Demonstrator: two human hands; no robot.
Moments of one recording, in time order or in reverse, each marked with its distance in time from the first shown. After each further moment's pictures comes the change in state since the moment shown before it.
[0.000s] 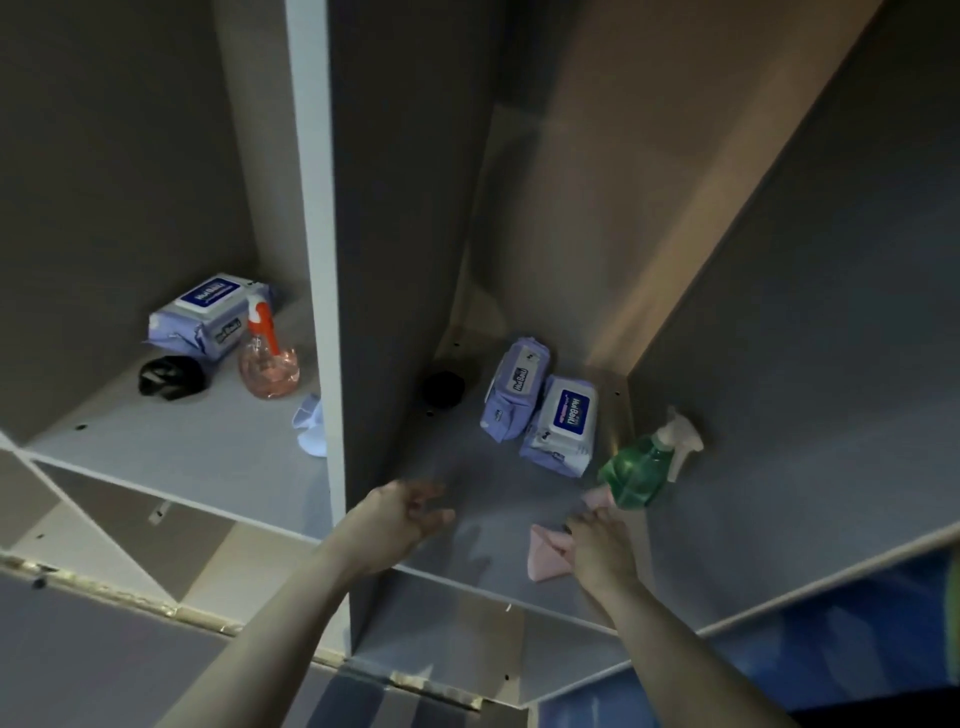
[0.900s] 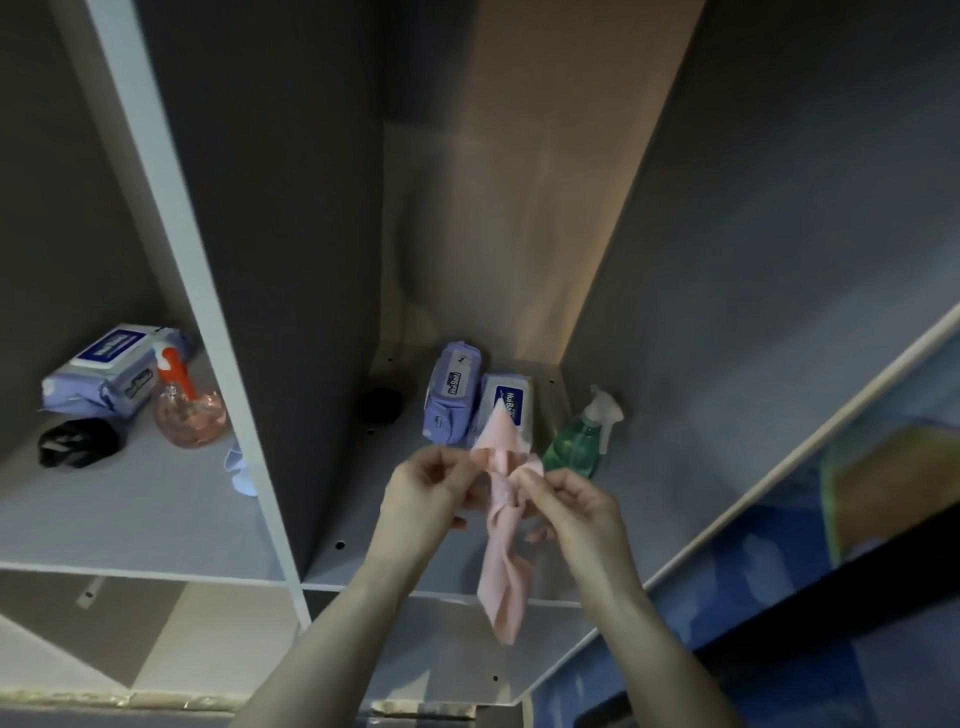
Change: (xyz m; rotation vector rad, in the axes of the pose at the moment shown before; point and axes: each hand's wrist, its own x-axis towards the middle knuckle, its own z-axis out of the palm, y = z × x) left_hand -0.025 0.103 0.032 -0.674 0.127 0.103; right_hand -0.119 -0.052 -0.142 1.647 0.361 0.185
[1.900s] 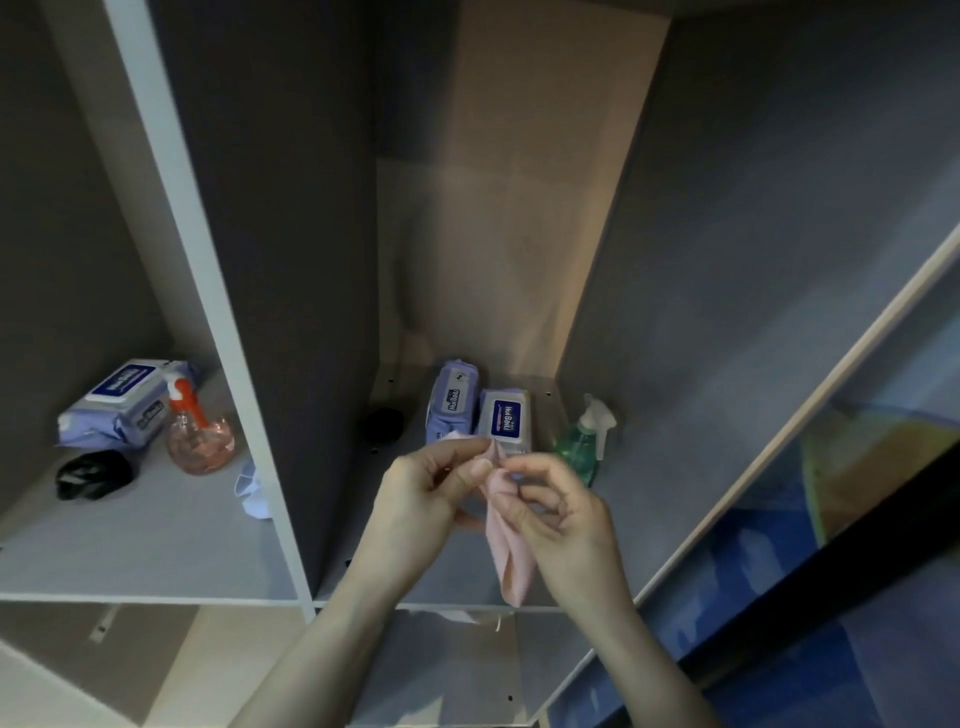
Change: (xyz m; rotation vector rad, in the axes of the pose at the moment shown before) left_hand -0.027 0.035 -0.014 -0.026 -0.173 0.241; right_hand -0.027 -0.018 0.012 -0.091 -0.106 -0.353
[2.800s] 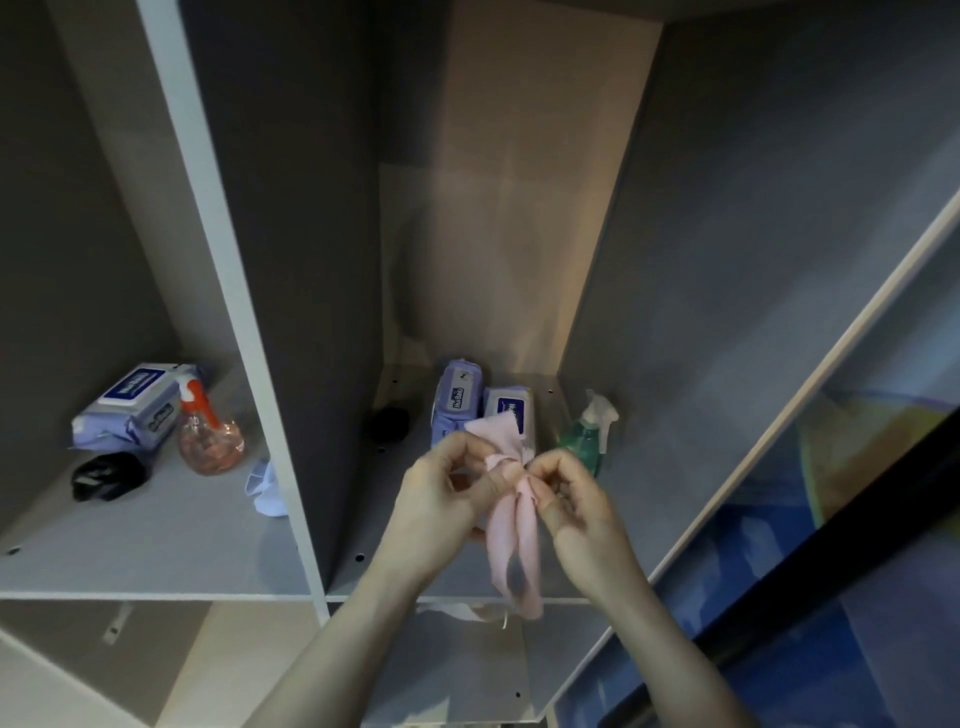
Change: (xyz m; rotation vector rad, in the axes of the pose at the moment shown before) left_hand -0.006 -0.005 0.002 0.025 -0.026 -0.004; right_hand -0.001 0.006 -0.007 -0.153 -0.035 -0.017
